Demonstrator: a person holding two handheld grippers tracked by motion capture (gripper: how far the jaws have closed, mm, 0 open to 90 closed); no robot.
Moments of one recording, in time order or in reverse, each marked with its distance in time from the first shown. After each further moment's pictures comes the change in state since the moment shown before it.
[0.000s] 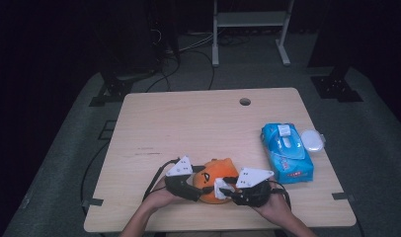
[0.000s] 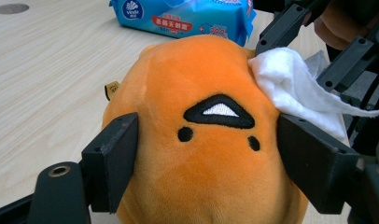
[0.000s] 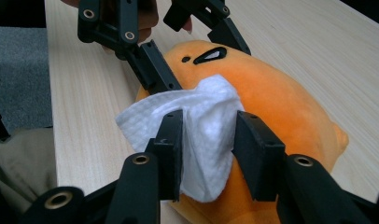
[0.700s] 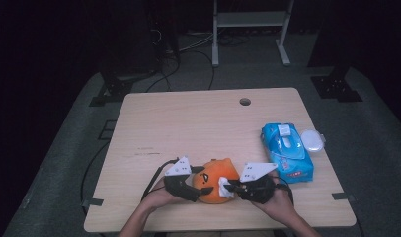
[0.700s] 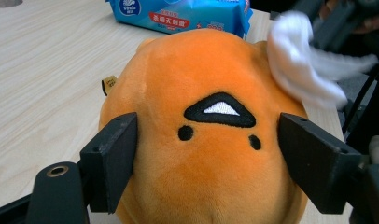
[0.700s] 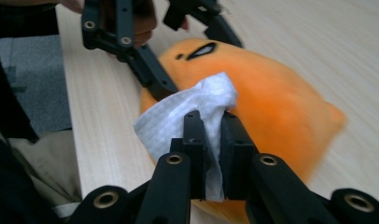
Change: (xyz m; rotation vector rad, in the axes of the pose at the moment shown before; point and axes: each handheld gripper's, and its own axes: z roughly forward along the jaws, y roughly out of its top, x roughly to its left) left arm 0.004 -0.005 -0.002 -0.009 -0.024 -0.025; right arm -0.013 0.003 -0.013 0.037 0.049 0.099
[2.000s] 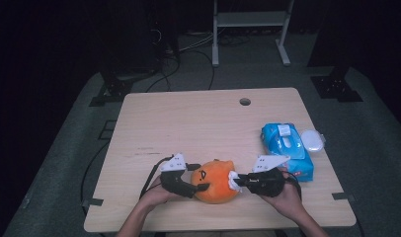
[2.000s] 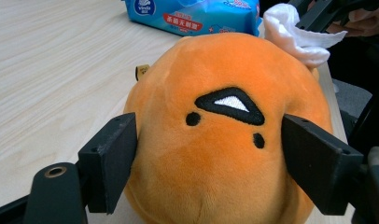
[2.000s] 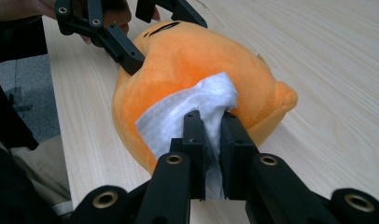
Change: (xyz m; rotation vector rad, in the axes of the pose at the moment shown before) left arm 0.011 -0.004 -0.006 -0.016 0.004 -0.049; right arm -0.026 -0.014 -0.011 -0.009 0.010 0.106
